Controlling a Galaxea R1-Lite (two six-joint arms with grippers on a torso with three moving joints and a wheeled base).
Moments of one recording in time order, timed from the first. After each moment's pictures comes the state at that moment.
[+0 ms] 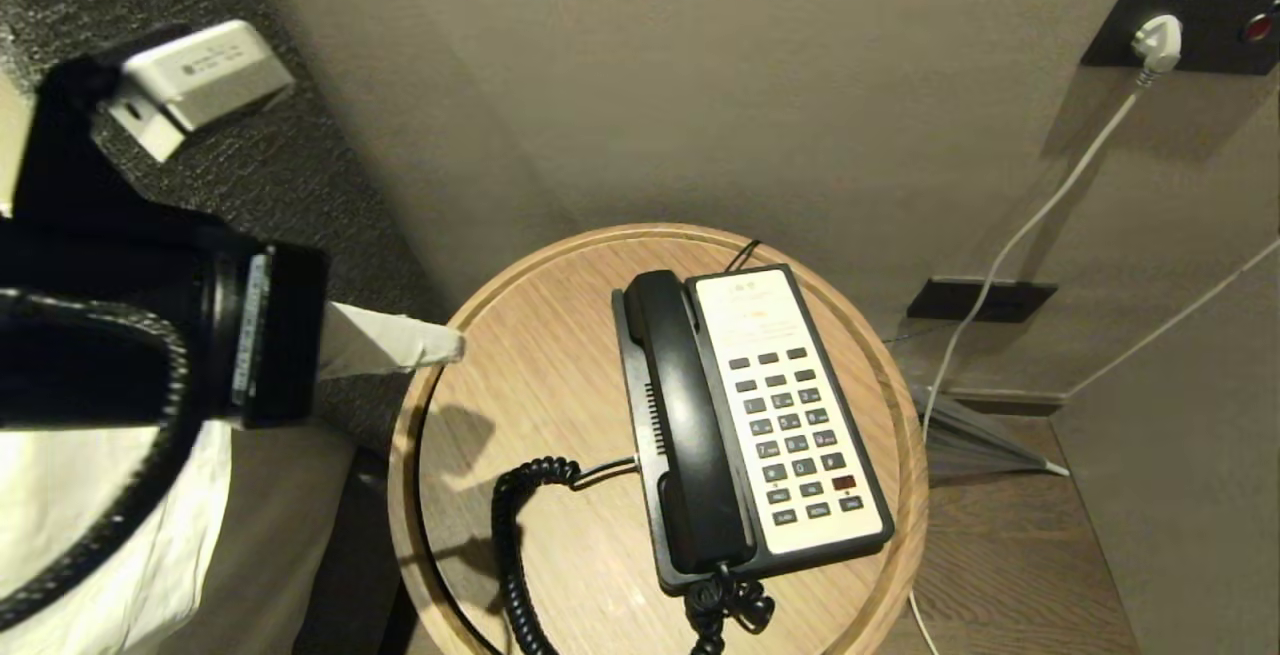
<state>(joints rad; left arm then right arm) -0.72 1.29 -1.34 0.57 -0.06 -0.38 -0.01 0.02 0.00 -0.02 0.00 0.02</state>
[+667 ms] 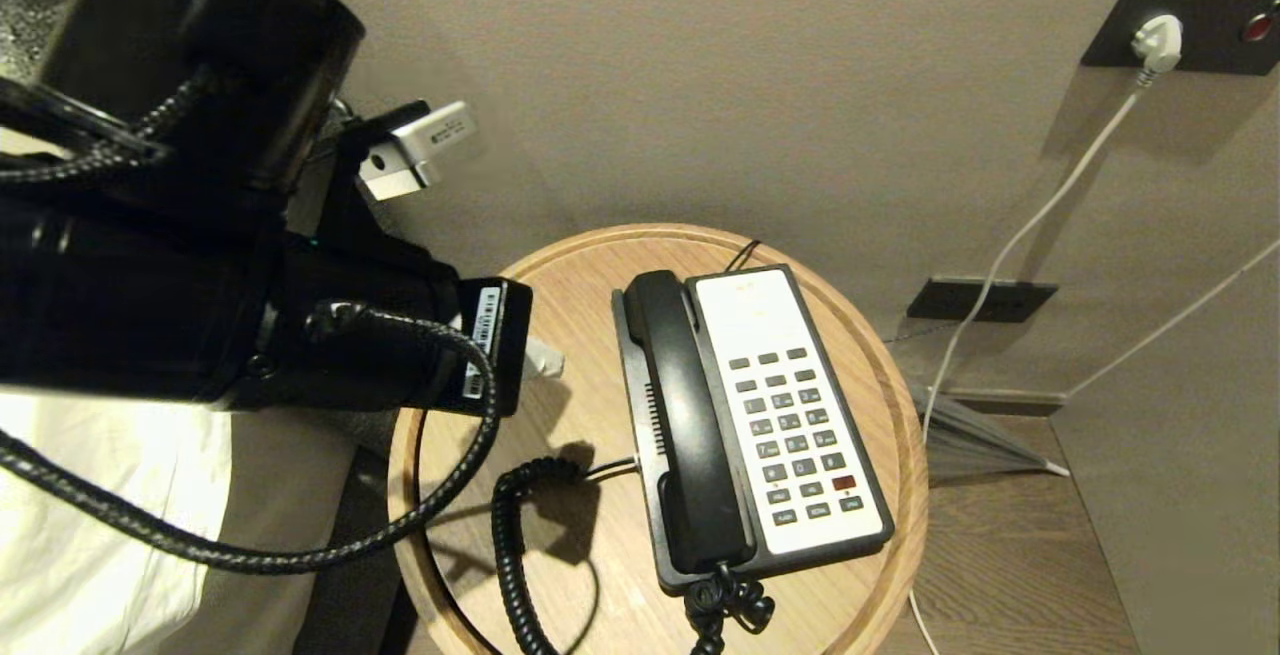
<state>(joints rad) -0.80 1.49 -1.42 0.57 0.03 -0.41 -0.01 0.02 0.00 -0.02 0.00 0.02</state>
